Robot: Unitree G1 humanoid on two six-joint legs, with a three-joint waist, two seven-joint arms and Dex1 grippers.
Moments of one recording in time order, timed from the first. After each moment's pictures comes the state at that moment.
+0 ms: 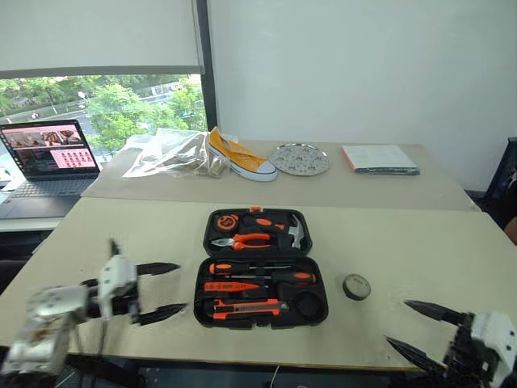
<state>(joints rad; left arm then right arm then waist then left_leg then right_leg) 0.01 0.81 0.31 0.16 -0.48 -0.08 -1.36 0.51 -0.67 -0.48 -0.20 0.46 -0.14 1.10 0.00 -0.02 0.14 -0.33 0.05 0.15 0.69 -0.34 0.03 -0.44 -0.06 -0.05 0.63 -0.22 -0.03</state>
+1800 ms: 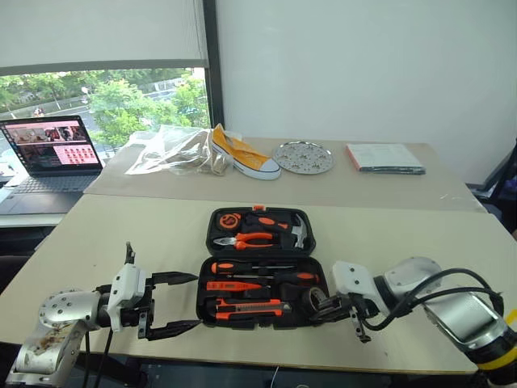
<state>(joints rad) 0.02 0.76 0.16 -0.12 -0.53 0.00 -1.36 -0.37 -0.92 0.35 -0.34 0.23 0.48 1.24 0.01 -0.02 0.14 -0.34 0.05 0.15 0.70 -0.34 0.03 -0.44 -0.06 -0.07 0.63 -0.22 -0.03</state>
